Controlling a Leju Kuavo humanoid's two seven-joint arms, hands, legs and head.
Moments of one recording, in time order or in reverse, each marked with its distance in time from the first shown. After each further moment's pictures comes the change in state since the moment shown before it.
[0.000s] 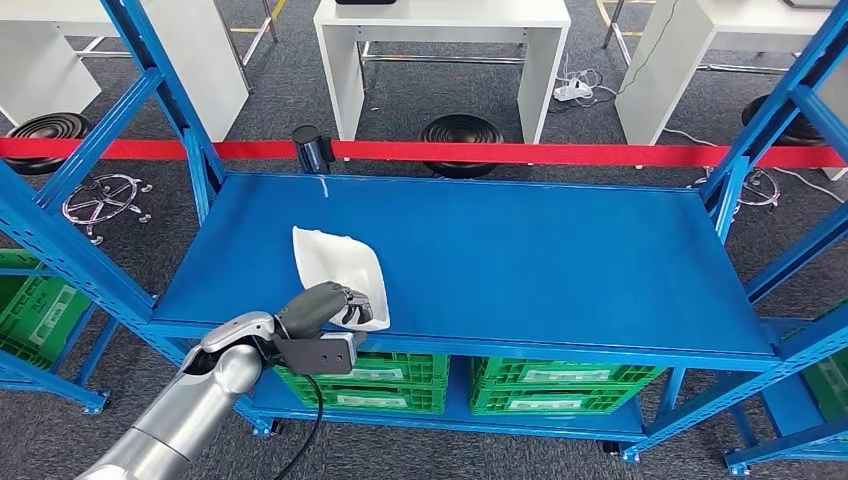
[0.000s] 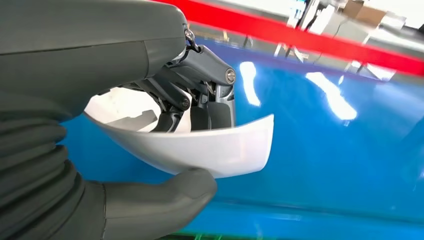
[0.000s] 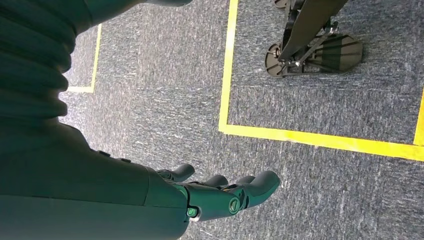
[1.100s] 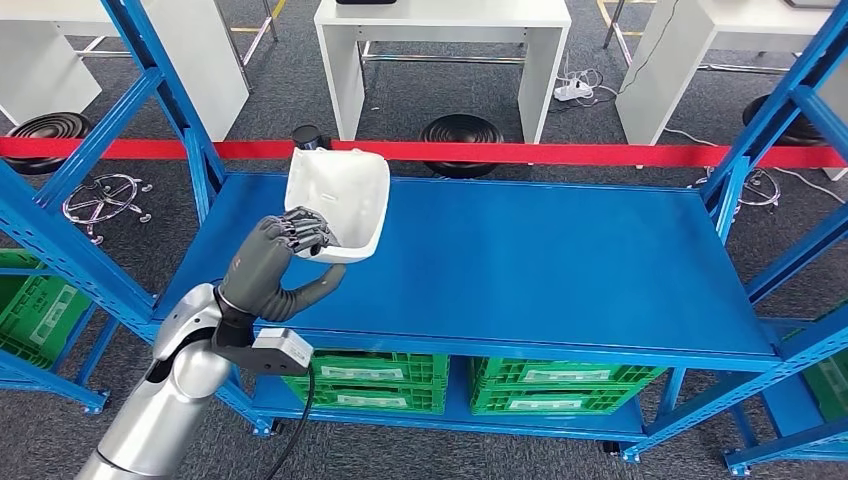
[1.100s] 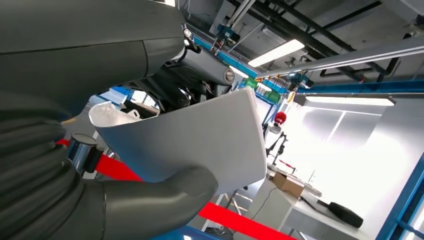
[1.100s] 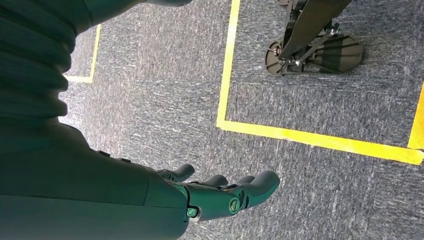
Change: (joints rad) left arm 0.084 -0.010 0.131 -0.442 0.019 0.292 -0.074; right arm -0.004 0.000 -0.004 0.000 0.047 0.005 -0.011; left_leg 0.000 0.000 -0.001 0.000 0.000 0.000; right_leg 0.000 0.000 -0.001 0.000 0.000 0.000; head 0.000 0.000
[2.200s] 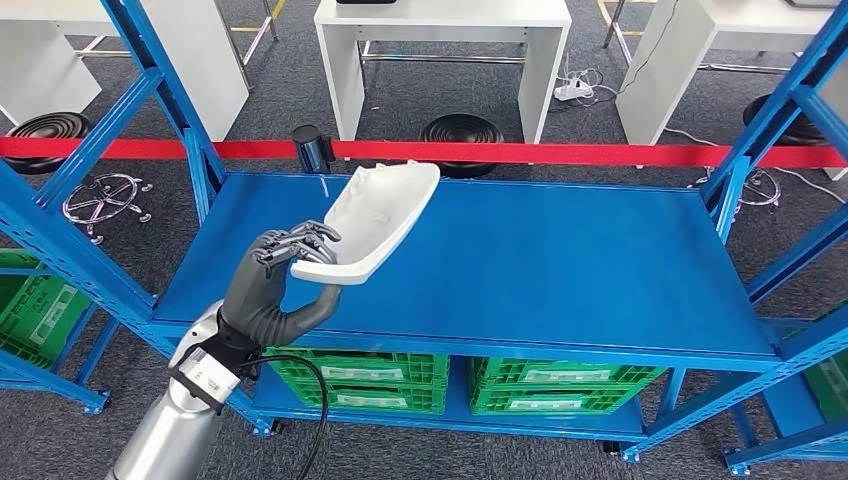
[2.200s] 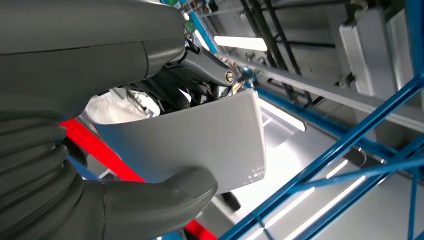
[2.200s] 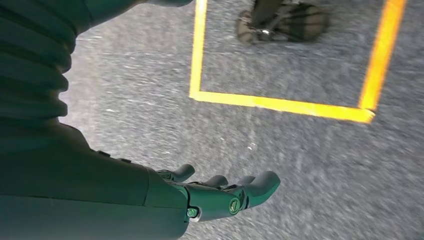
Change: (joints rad) left arm 0.066 -0.076 -0.006 -0.052 0.402 -0.120 -0.146; right arm -0.011 0.000 0.014 0.000 0.000 -0.121 -0.109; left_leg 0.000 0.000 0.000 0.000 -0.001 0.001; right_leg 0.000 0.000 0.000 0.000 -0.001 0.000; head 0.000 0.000
